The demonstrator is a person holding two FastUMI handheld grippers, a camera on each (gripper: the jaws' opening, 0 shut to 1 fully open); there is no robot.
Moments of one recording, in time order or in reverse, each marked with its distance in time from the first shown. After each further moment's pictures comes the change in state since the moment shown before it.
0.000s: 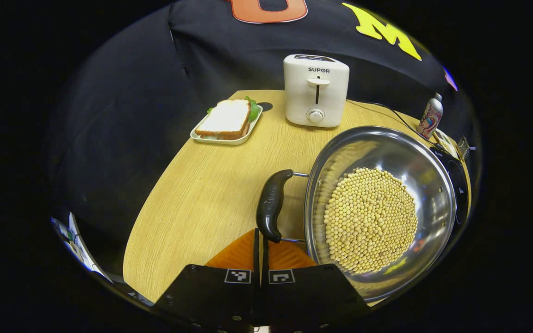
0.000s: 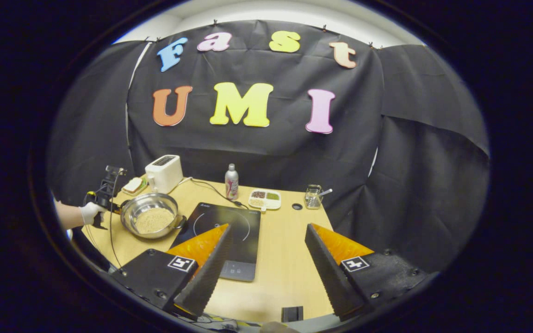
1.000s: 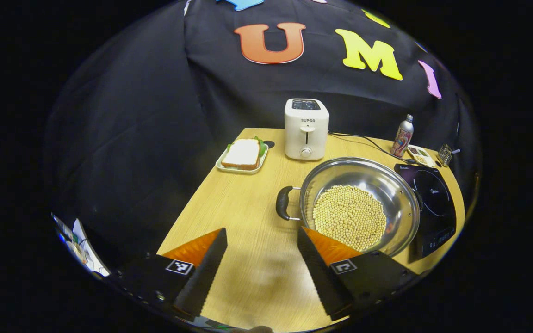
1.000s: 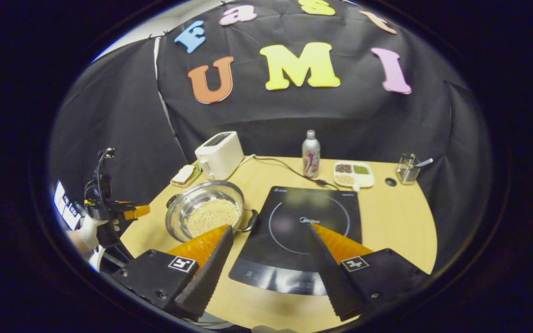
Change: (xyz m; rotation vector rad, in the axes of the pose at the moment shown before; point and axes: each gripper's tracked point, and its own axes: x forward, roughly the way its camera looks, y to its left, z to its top) left arm -0.098 0.022 0.013 0.038 -0.220 -0.057; right arm 0.151 0.210 -0.047 0.099 0.242 0.367
